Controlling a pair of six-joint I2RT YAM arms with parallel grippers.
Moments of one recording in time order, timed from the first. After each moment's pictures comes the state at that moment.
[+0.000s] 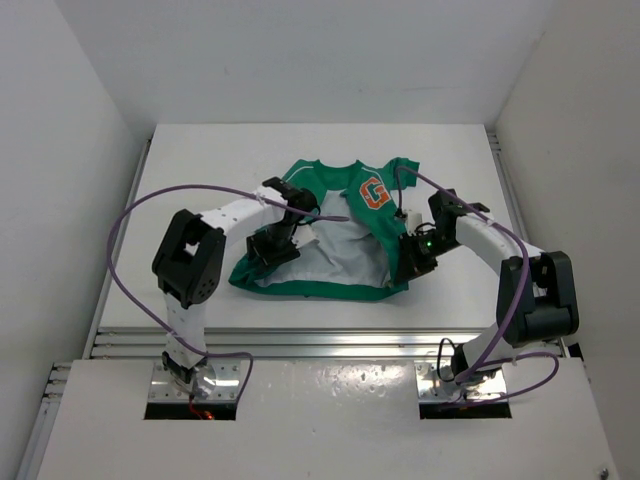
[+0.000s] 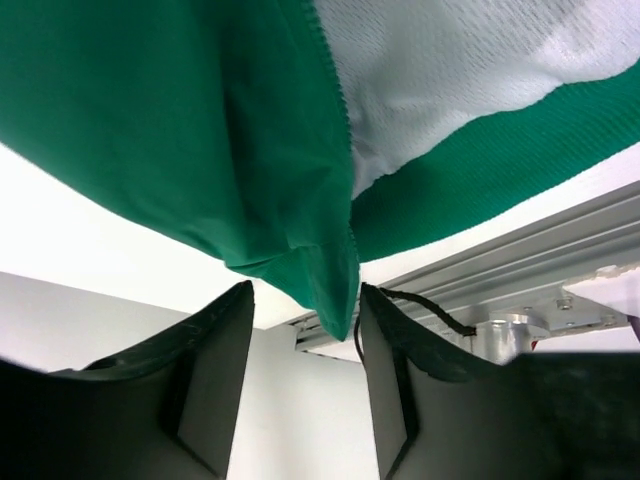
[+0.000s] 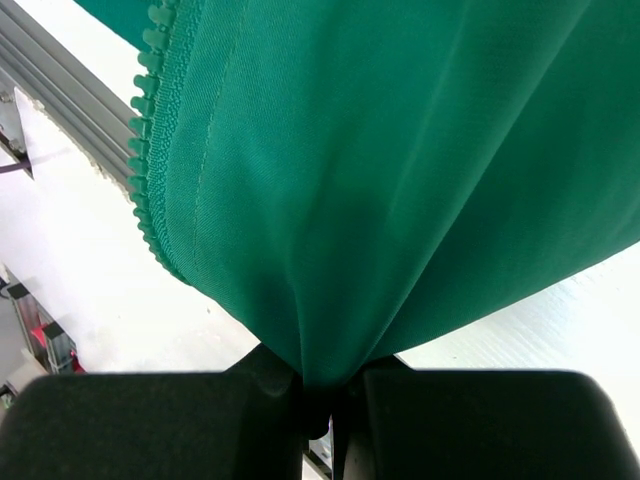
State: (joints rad) left arm -0.59 1.95 1.52 -1.27 -0.21 0.38; right arm 0.12 1.56 0.93 -0.83 -0.64 -0.22
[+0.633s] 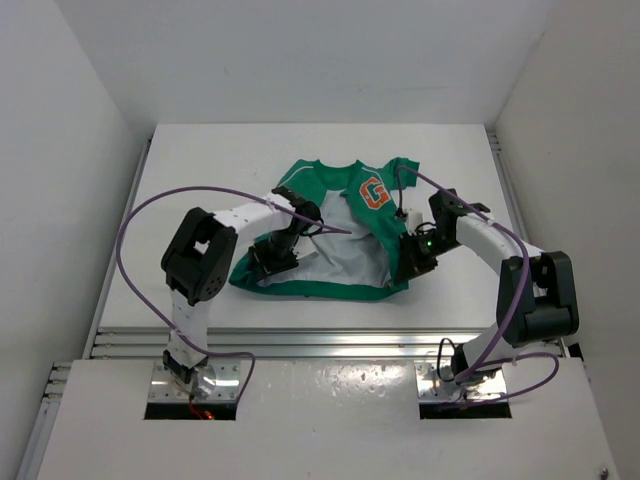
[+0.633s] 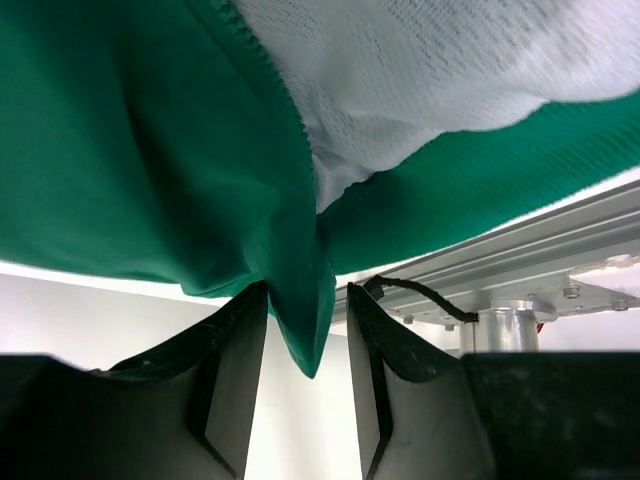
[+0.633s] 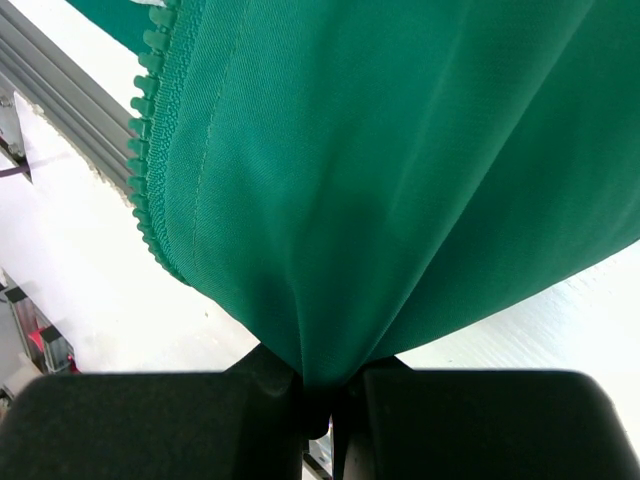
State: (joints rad) left arm -0.63 2.00 1.47 -1.29 -0.22 0.38; right arm 0.12 1.56 0.93 -0.82 -0.64 -0.22
